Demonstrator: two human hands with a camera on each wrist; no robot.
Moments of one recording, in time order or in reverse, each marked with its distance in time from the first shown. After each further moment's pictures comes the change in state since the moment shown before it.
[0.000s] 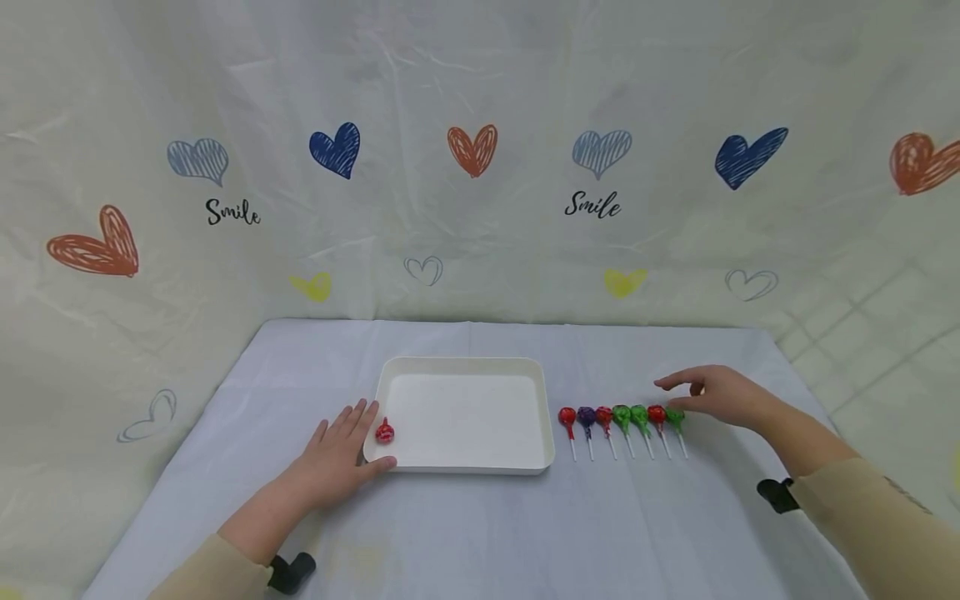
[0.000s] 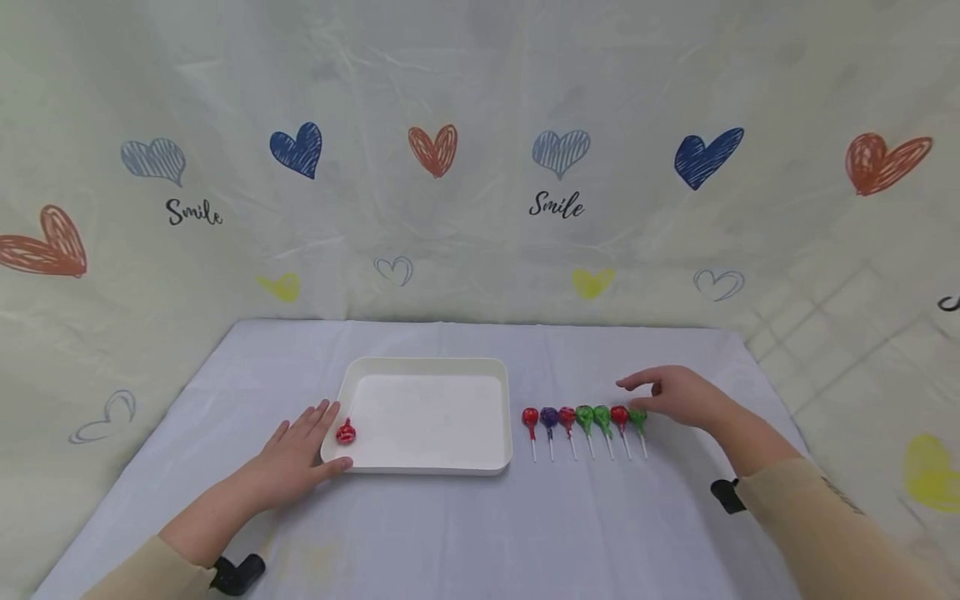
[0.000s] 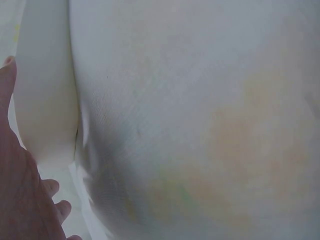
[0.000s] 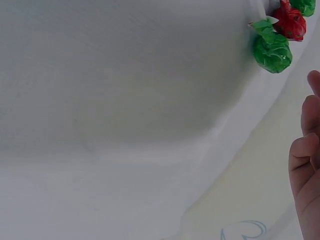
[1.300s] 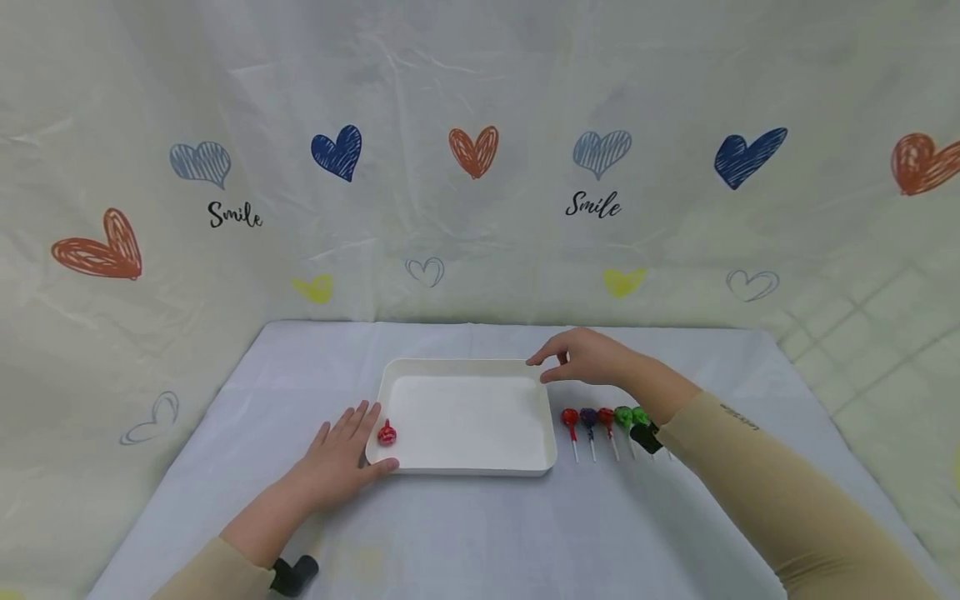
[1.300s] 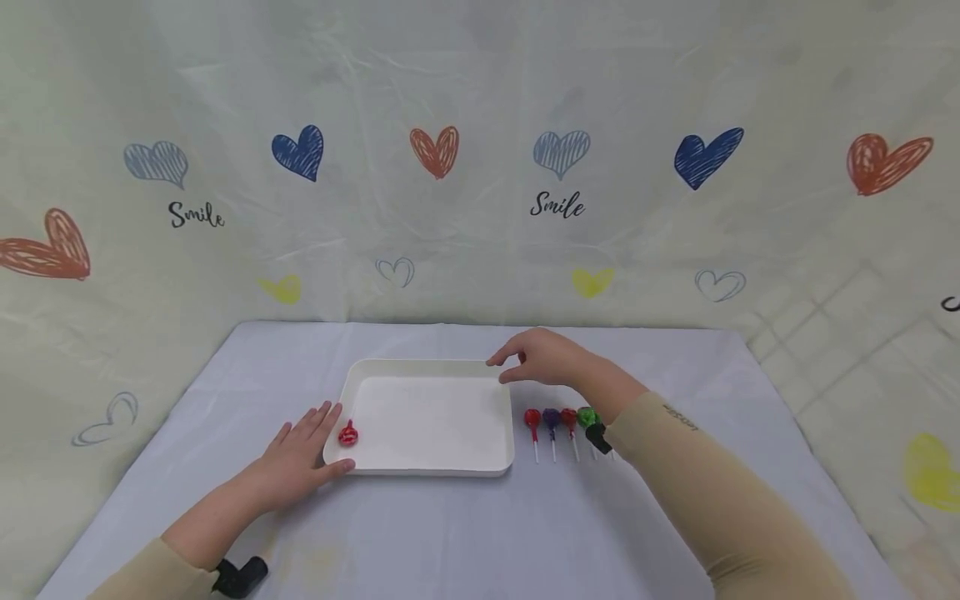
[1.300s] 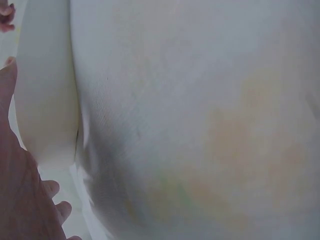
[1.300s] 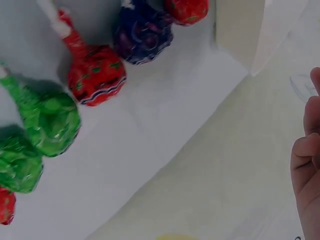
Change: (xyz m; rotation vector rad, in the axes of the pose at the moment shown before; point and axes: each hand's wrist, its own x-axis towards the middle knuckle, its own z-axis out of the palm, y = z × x) left_hand -0.001 -0.001 0.003 -0.012 0.017 0.011; right_hand 0.089 -0.156 0.014 0.010 -0.090 -0.285
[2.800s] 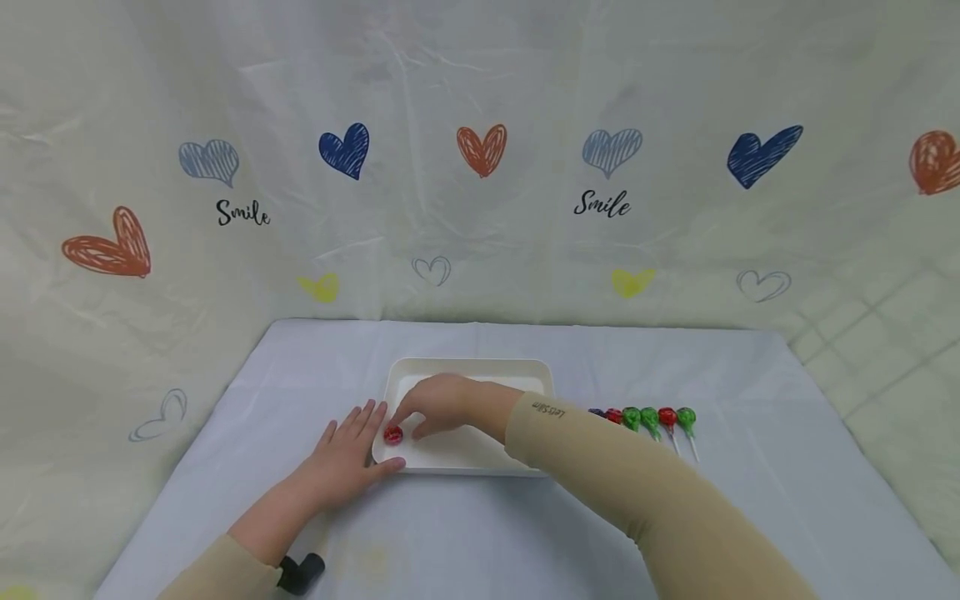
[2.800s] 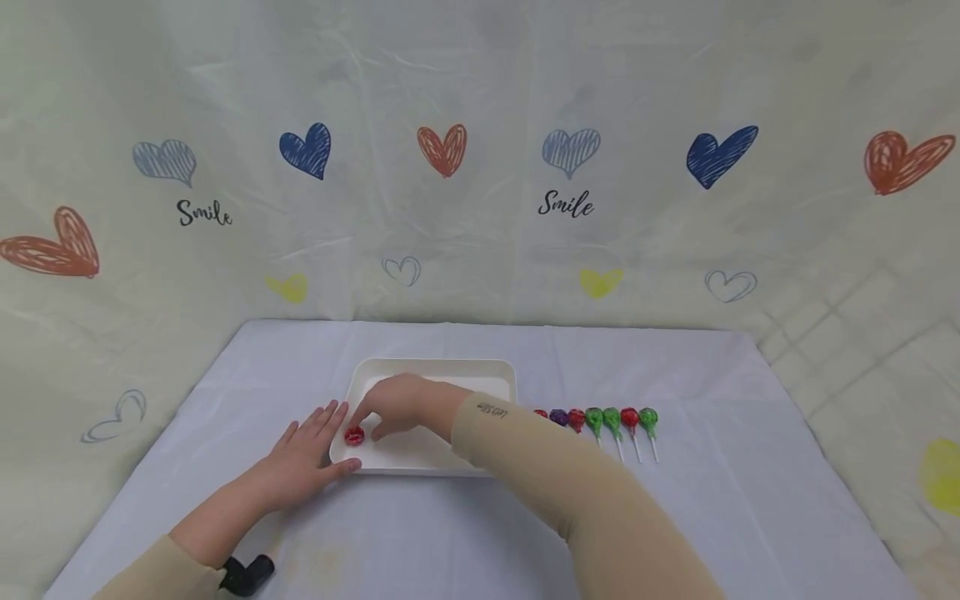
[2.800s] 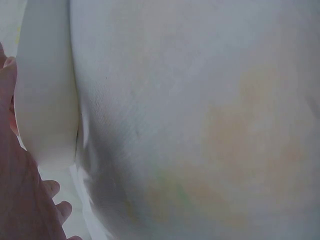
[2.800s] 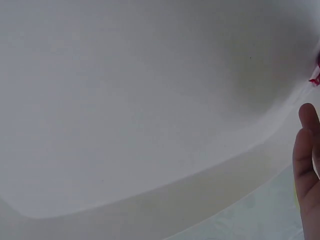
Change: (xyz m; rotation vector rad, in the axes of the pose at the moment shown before) left_hand 0.000 -0.002 0.000 -0.039 0.011 0.021; right_hand 0.118 -0.145 0.112 -0.420 -0.310 -0.377
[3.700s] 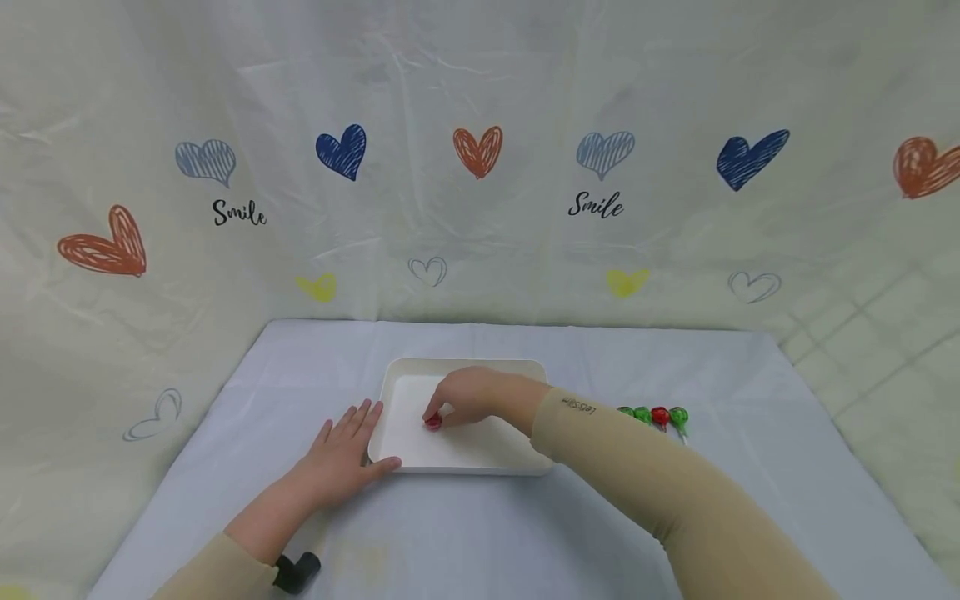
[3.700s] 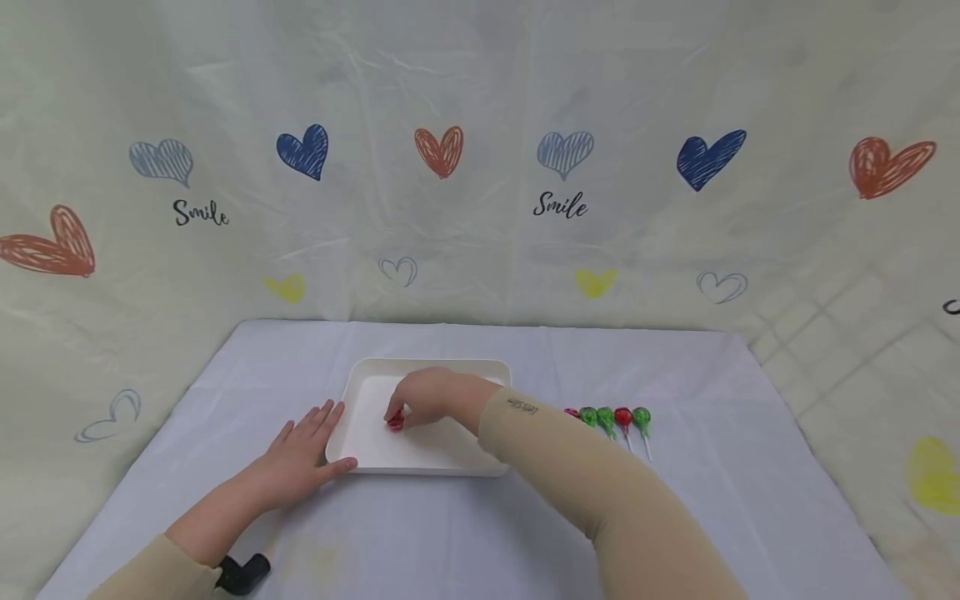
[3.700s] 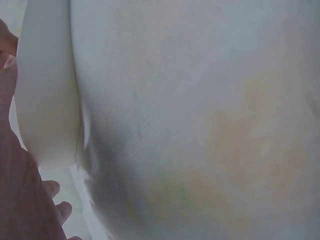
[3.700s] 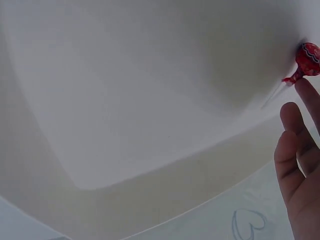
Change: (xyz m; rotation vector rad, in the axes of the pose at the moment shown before) left_hand -0.002 0.005 -0.003 0.027 -0.002 -0.004; right_hand -0.035 0.024 0.002 0.024 -0.034 0.148
